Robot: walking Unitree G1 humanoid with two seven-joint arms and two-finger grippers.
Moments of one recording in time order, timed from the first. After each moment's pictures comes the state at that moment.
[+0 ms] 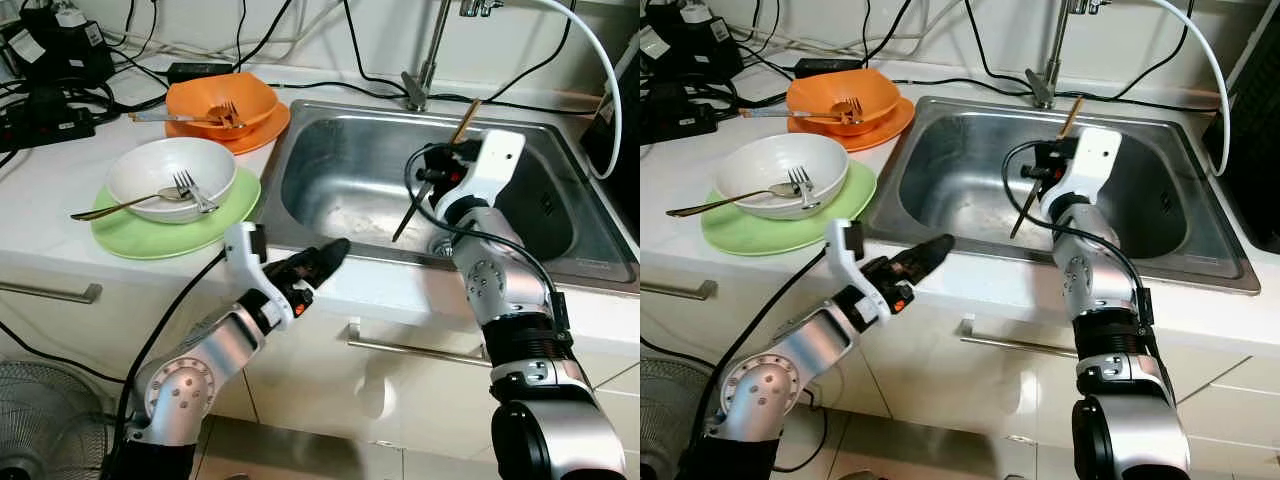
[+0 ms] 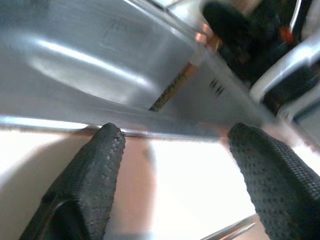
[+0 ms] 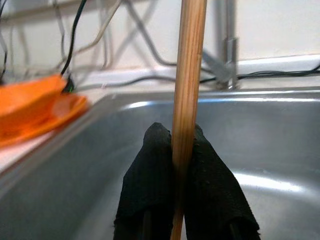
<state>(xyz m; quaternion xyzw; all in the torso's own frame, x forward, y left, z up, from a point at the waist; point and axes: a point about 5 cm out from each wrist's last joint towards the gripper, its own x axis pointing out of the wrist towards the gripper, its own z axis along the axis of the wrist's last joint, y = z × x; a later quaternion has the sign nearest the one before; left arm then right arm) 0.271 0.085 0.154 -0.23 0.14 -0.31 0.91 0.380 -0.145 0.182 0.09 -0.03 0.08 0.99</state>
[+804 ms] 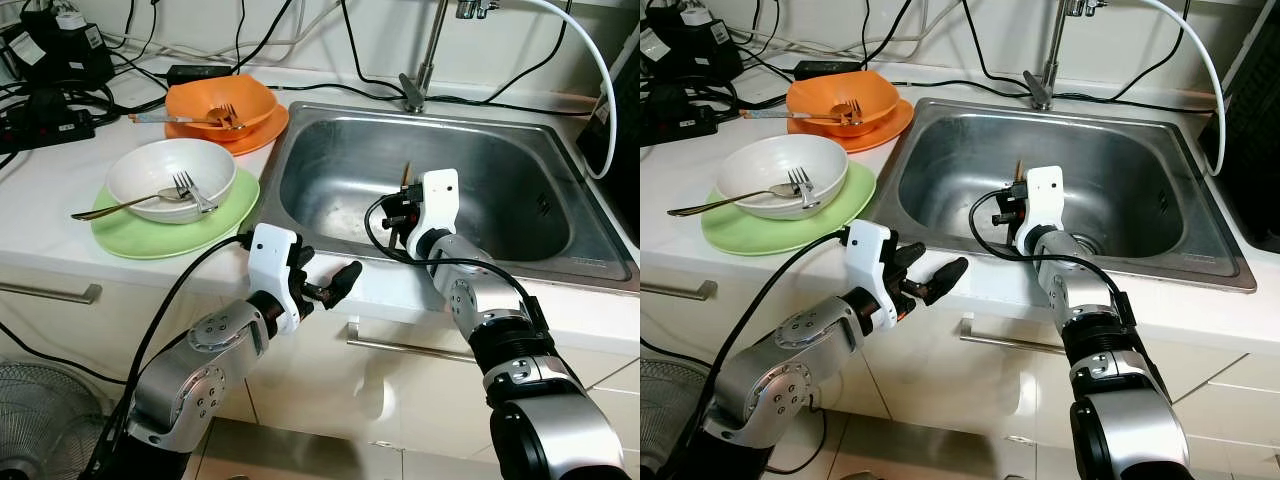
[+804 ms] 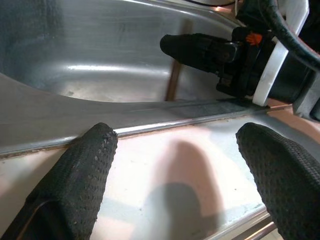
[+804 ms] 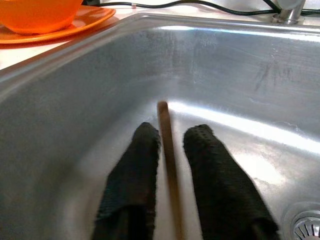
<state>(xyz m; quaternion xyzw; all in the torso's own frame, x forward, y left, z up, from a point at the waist) 0.270 0.085 0.150 -0.08 0.11 -0.30 0.94 0.378 -0.128 0.141 0.02 0.07 0.16 0.98</state>
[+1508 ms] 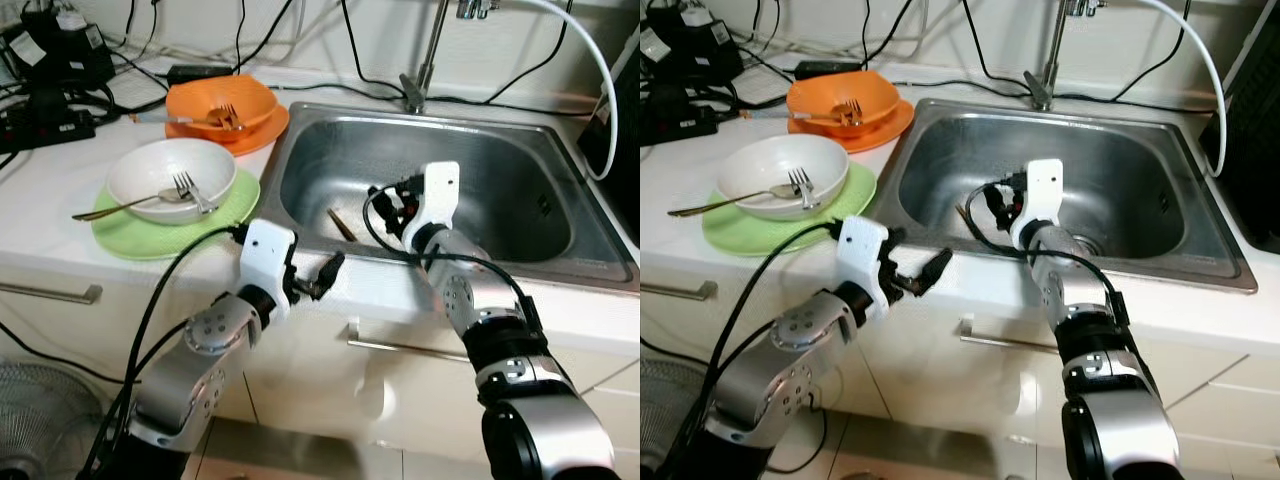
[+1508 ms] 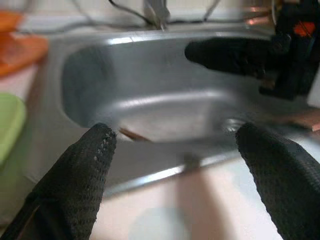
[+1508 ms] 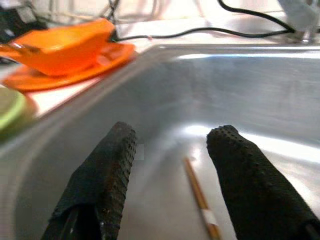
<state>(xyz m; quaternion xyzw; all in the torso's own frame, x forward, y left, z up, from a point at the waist) 0.280 0.097 0.162 0.02 0.02 -0.24 0.97 0.377 -0.112 0.161 0.09 0.04 0.18 0.98</state>
